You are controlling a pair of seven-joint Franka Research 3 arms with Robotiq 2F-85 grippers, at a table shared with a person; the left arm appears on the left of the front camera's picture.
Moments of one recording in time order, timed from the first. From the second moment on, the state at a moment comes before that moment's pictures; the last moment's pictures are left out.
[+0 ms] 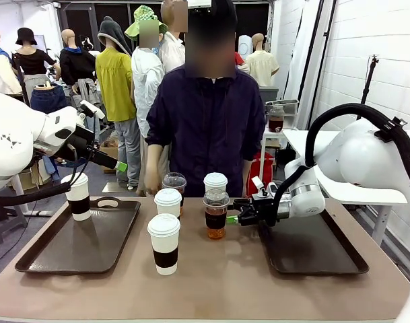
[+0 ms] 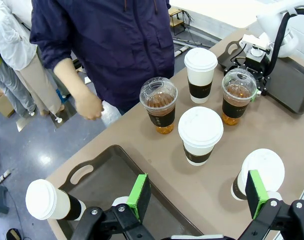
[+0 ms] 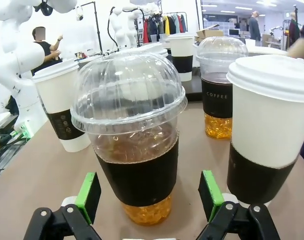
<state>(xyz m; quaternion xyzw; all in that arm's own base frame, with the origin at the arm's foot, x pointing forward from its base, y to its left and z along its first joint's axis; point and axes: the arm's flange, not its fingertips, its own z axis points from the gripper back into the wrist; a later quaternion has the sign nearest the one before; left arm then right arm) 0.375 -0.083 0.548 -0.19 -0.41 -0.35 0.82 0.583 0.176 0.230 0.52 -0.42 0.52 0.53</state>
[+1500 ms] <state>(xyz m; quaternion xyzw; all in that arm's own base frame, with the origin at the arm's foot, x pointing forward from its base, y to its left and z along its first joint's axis) 0.375 -0.083 0.548 -0.19 -0.41 -0.35 0.82 0.583 0.219 0.224 0.55 -0.39 0.52 0.52</state>
